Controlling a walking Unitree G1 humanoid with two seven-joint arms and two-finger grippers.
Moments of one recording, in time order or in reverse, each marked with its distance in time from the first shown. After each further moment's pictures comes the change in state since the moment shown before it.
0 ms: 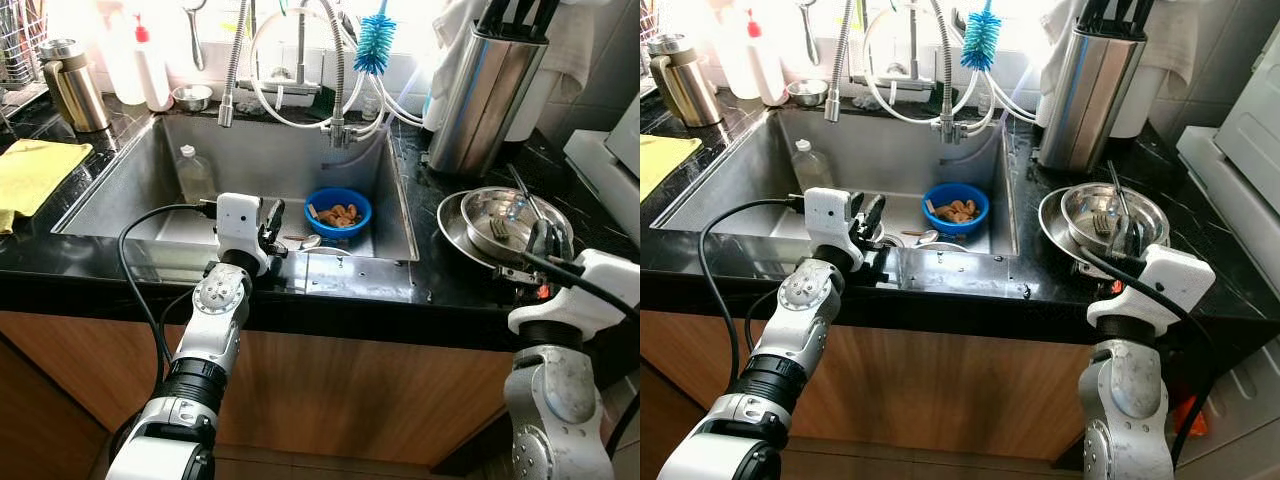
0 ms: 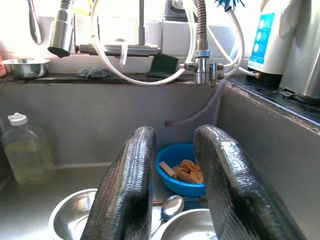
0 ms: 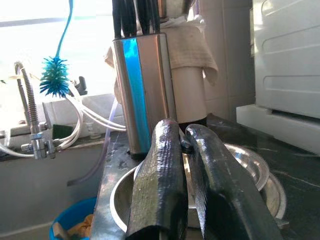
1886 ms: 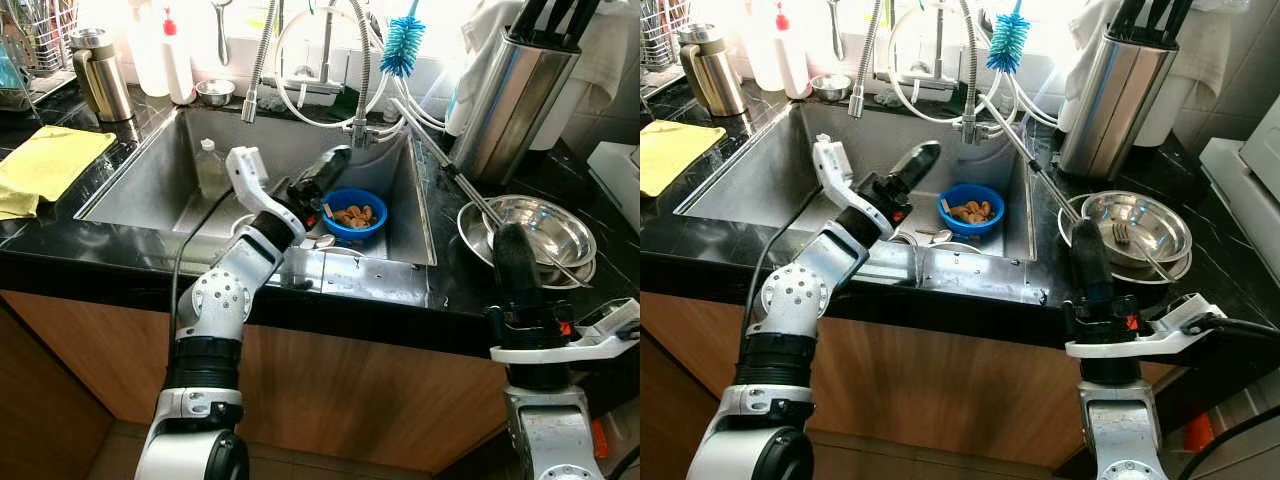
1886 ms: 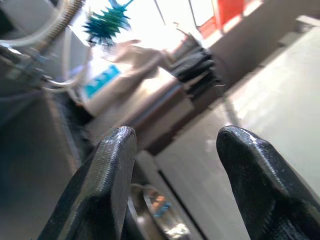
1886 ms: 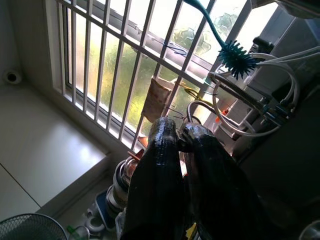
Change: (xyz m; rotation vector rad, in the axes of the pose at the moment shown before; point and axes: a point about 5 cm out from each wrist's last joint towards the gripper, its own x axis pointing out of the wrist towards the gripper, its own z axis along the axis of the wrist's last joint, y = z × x) left arm 0.008 -0.053 0.070 -0.956 0.003 -0.493; right arm -0.037 0.015 -0.001 1.152 0.000 0.543
